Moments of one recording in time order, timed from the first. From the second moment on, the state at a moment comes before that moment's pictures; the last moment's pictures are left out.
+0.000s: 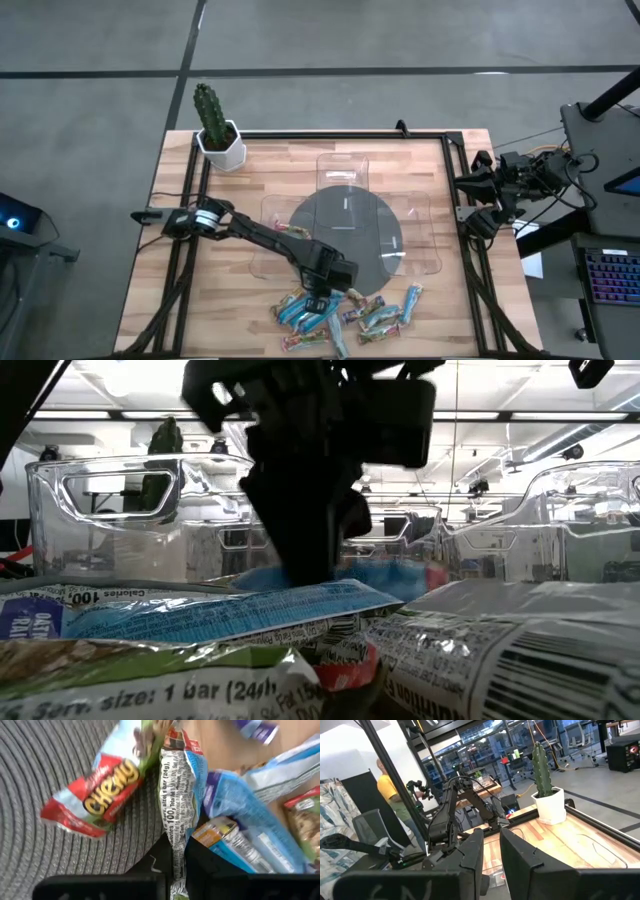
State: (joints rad) left arm -0.30 2.20 1.78 -0.83 0.21 -0.12; right arm 0.68 0.17 0.76 -0.55 0.71 0.39
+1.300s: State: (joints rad) left arm -0.20 1.86 1.92 -1.24 -0.03 -0.27; right arm 0.68 0.17 0.77 -0.54 0.71 0.41
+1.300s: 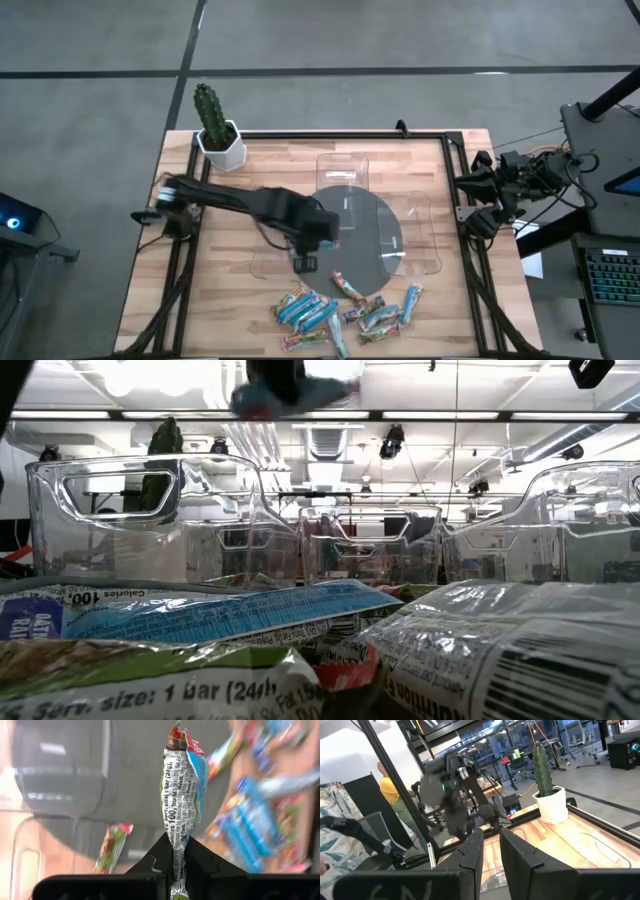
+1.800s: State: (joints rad) left arm -0.20 1.49 1.28 -0.99 -0.07 -0.45; right arm 0.68 0.17 0.77 -0.54 0.75 0.41
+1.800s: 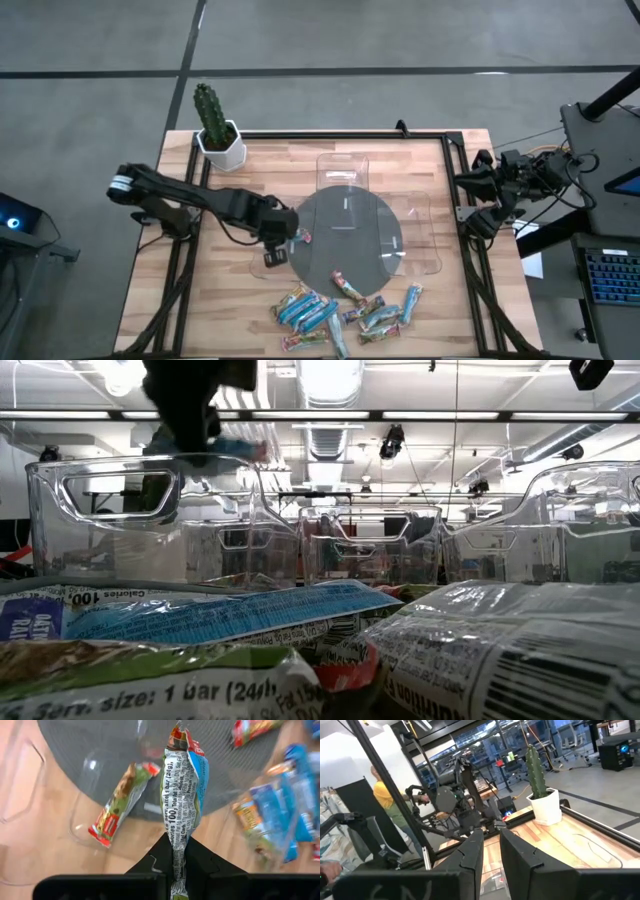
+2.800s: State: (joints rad) left arm -0.19 1.63 1.28 -0.94 -0.01 -0.31; right arm 0.68 0.17 0.77 -0.54 0.76 0.45
